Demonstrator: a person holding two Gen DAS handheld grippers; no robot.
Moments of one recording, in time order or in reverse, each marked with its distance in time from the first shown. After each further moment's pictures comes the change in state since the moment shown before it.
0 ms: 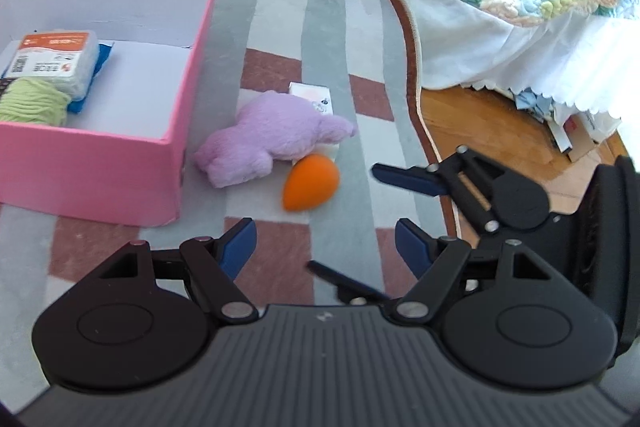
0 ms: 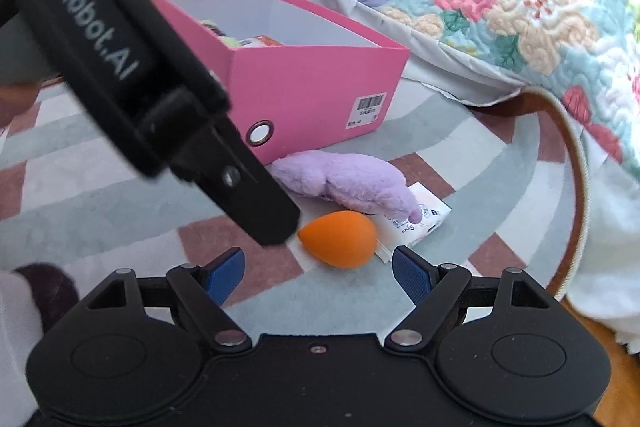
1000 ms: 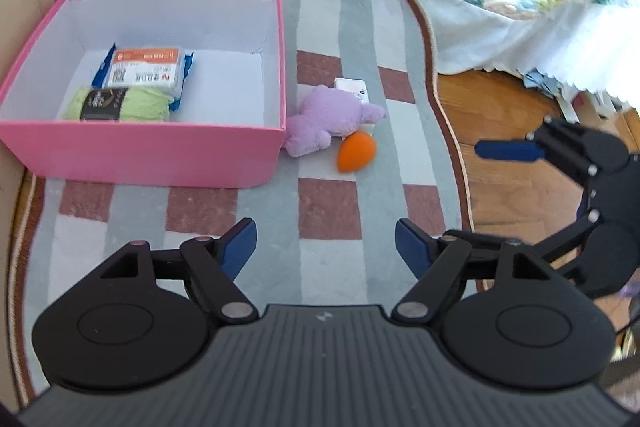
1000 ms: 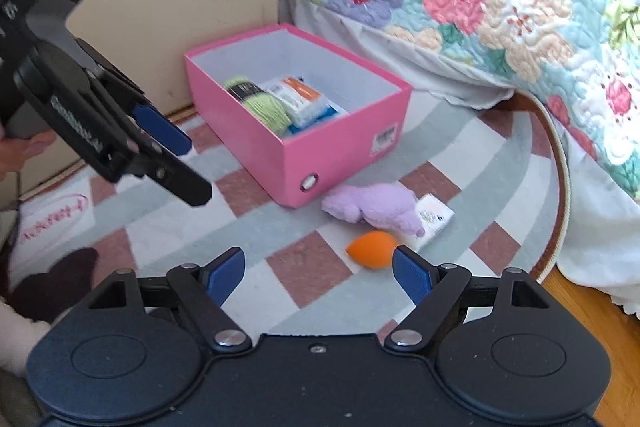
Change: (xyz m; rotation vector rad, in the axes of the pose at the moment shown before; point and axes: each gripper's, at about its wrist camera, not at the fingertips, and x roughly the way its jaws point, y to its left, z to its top) left arm -0.104 0.014 0.004 0.024 0.098 0.102; right arm -0.092 0.002 0.061 0.115 0.129 0.097
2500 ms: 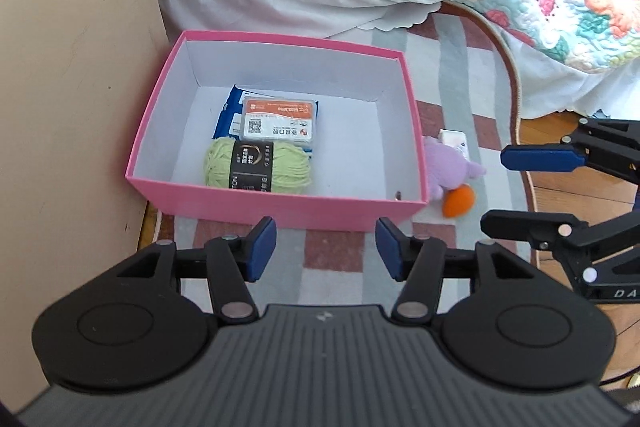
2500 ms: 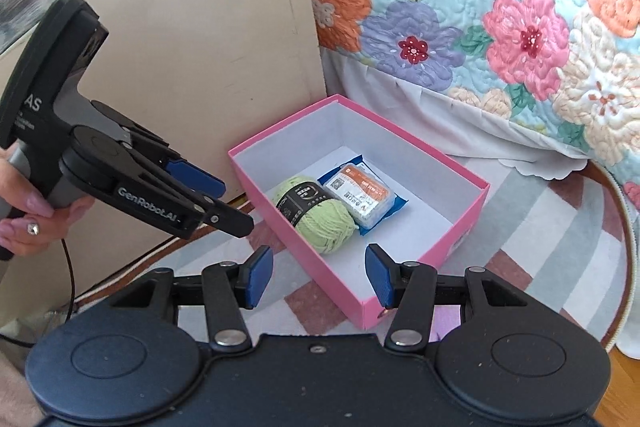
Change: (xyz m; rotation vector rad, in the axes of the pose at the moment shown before) left arm -0.072 0.078 0.065 -0.035 -0.002 0.182; right arm 0.007 0.022 0.128 0.069 -0.054 0.188
